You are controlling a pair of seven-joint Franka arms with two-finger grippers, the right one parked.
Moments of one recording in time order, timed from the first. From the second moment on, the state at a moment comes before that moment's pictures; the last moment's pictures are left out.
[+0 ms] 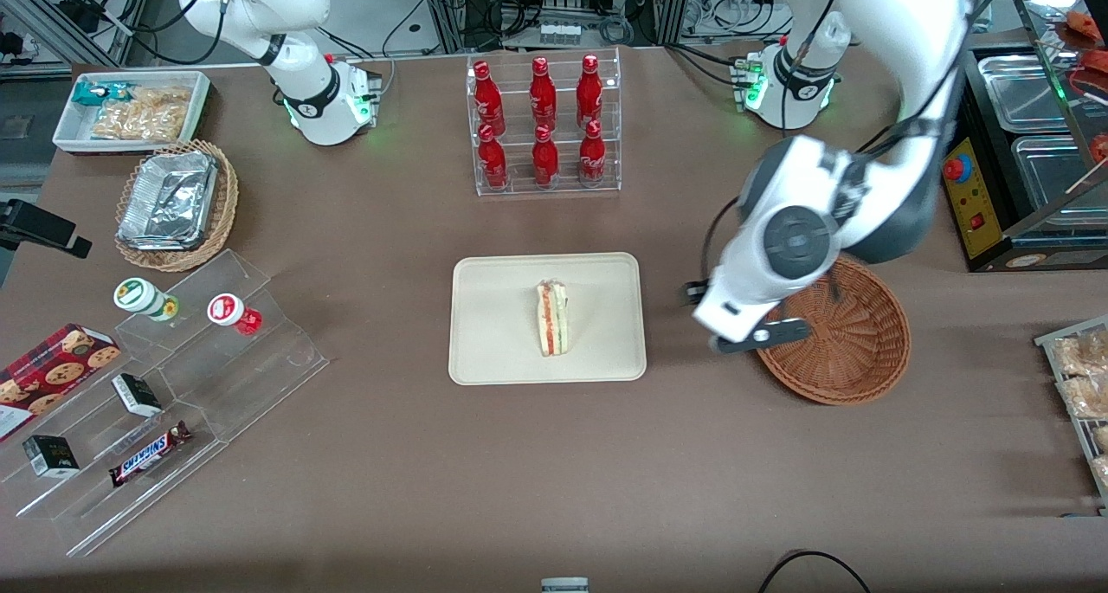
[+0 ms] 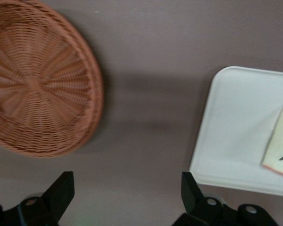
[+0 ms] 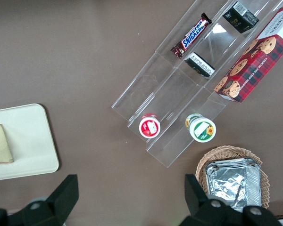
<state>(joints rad) -0.24 0.30 -0.15 -1.69 0.00 1.77 -0.52</state>
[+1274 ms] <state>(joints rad) 0.00 -0.06 -0.09 -1.72 0.05 1.59 -0.08</state>
